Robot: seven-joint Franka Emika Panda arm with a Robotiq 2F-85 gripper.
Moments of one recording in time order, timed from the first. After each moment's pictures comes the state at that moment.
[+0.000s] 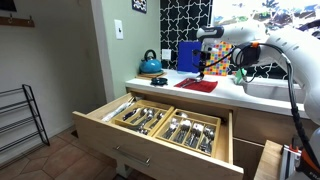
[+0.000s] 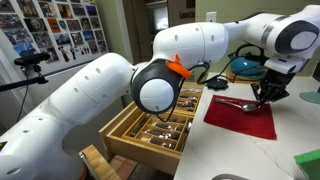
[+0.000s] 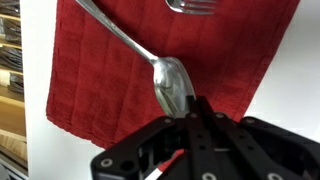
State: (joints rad) arm -0.60 1.01 -0.13 -0.54 0.29 1.41 2.01
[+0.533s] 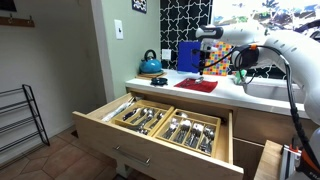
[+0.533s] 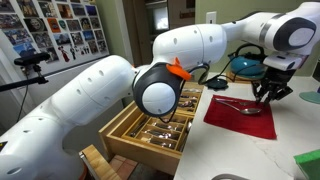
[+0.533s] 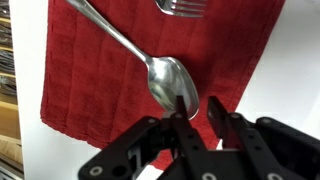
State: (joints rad) arm -0.59 1.04 -0.13 -0.47 0.26 1.40 2.04
